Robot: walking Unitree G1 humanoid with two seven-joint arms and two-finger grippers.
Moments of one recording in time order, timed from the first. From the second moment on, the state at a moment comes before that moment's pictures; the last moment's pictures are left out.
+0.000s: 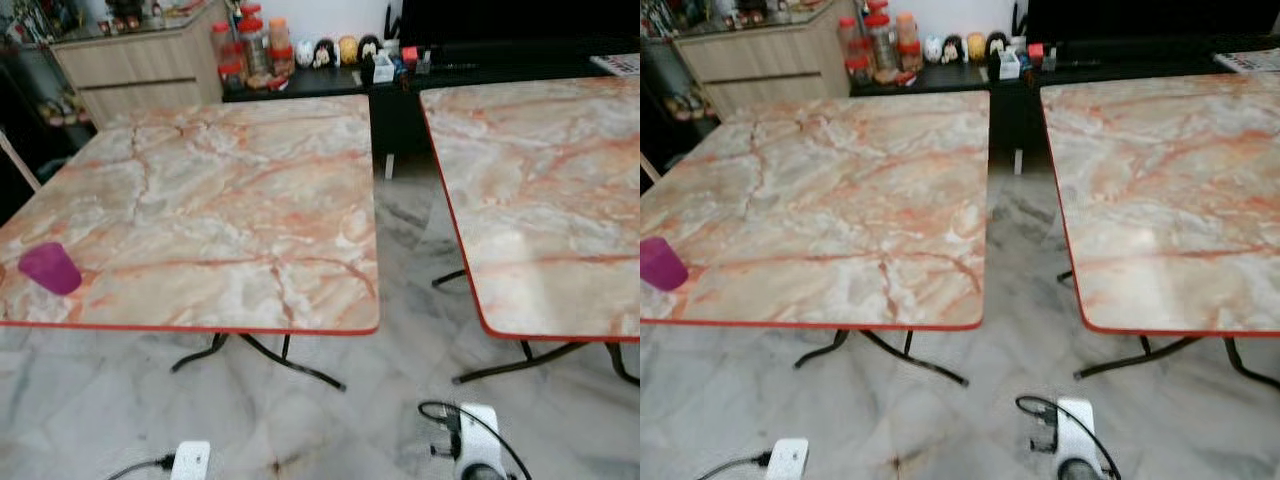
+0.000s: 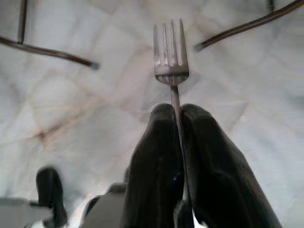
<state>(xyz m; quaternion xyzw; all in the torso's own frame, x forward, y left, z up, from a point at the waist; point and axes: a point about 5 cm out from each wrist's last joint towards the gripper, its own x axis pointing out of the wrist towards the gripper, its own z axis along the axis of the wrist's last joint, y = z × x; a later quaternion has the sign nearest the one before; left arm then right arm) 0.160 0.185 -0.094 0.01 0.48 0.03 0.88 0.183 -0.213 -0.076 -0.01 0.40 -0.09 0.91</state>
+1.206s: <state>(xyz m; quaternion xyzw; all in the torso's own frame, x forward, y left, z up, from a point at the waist) 0.166 0.176 -0.093 0.01 0.47 0.03 0.88 0.191 -0.216 -0.073 -0.03 0.41 -0.07 0.91</state>
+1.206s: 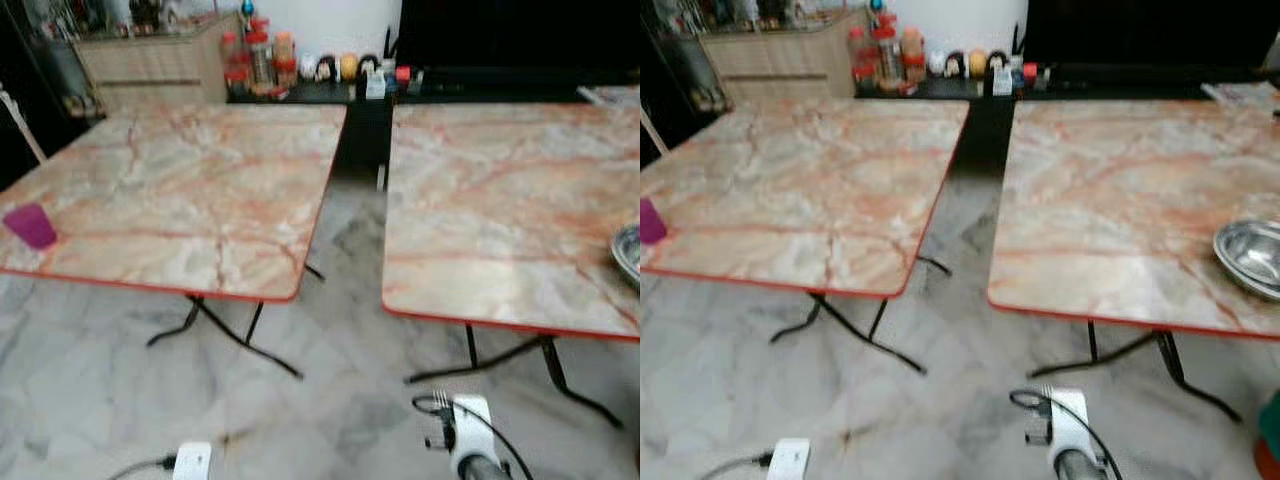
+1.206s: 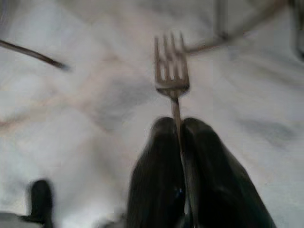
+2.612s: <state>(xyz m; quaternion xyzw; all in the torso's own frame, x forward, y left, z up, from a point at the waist) 0.158 0.174 -0.096 0.00 0.48 0.03 0.88 0.197 -0.220 -0.069 -0.02 0.39 -0.10 0.91</state>
